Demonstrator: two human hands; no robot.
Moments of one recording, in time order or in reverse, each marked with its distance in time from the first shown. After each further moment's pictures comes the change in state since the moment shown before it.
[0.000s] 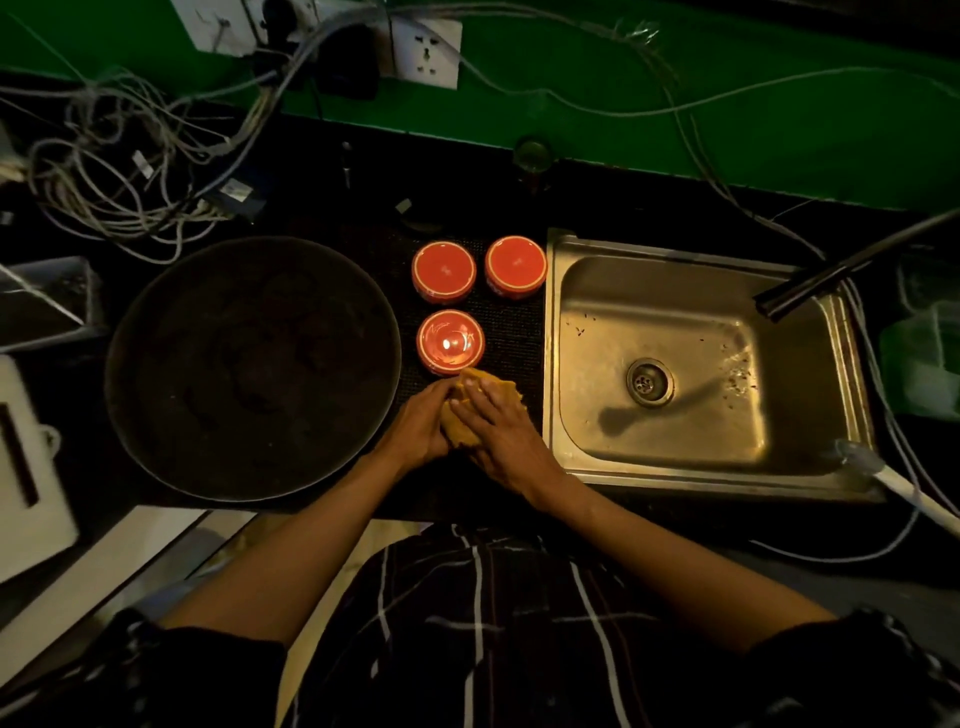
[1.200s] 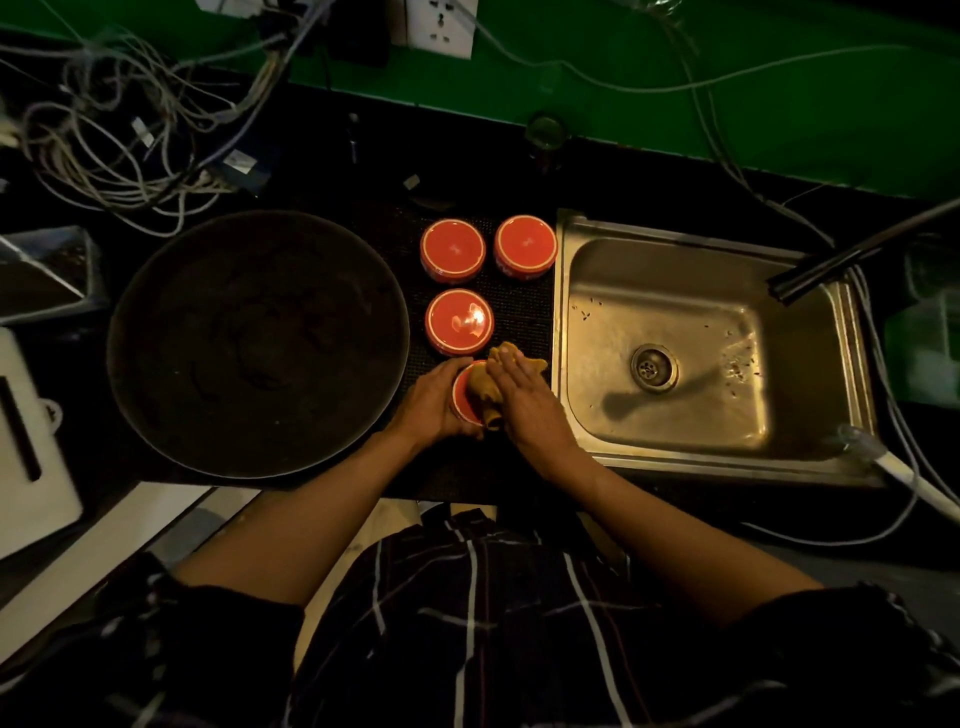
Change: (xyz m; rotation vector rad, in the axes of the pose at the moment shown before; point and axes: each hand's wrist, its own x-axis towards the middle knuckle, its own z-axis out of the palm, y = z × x) left_hand 0.005 -0.019 0.004 0.025 -0.006 -0.037; right_hand 0.007 0.005 -0.007 -0.046 0.090 0.178
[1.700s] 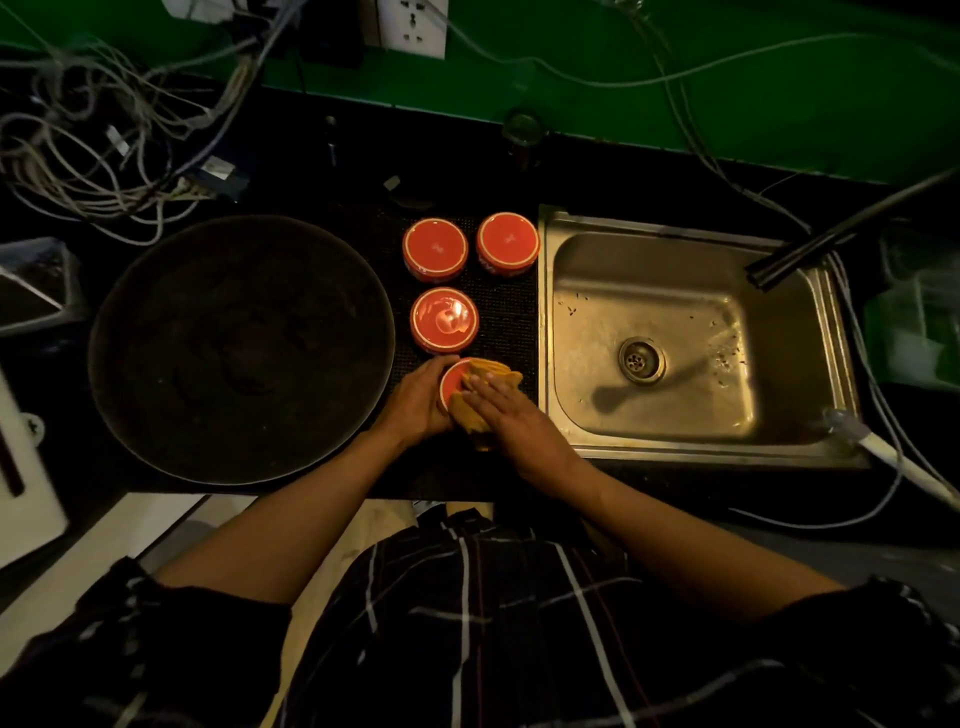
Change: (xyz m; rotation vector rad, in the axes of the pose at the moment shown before) left_hand 0.000 0.000 0.000 0.039 0.008 0.016; right_hand -0.027 0.009 0.009 0.052 -0.076 -0.180
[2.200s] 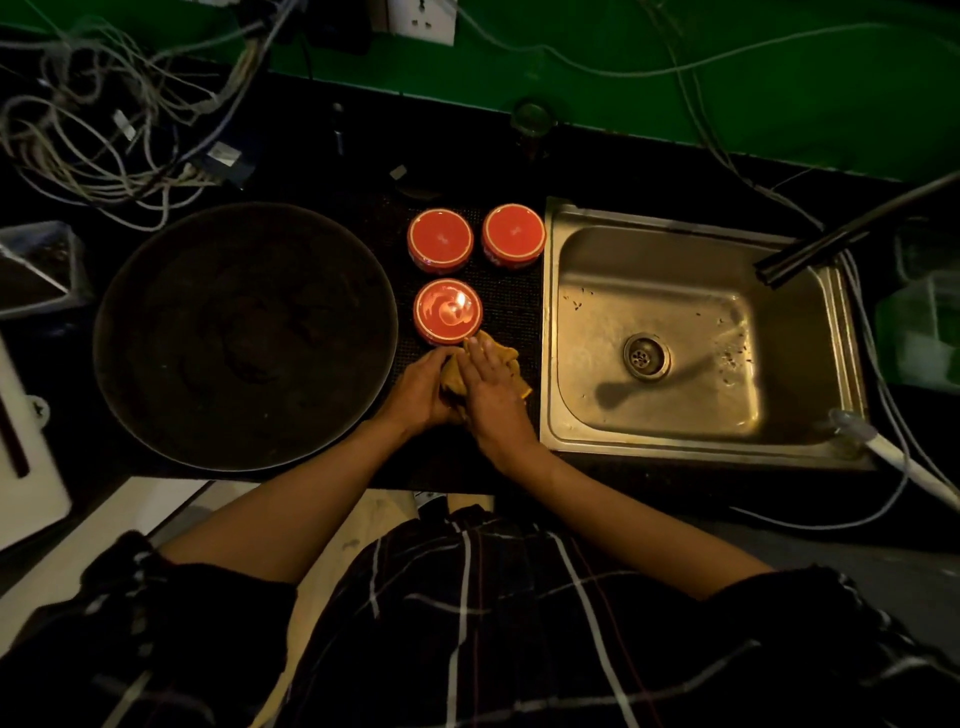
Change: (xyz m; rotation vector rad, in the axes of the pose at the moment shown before) left_hand -0.001 0.013 -0.003 -0.037 -0.001 -0.016; right_hand 0.039 -0.038 0.005 0.081 0.118 0.236
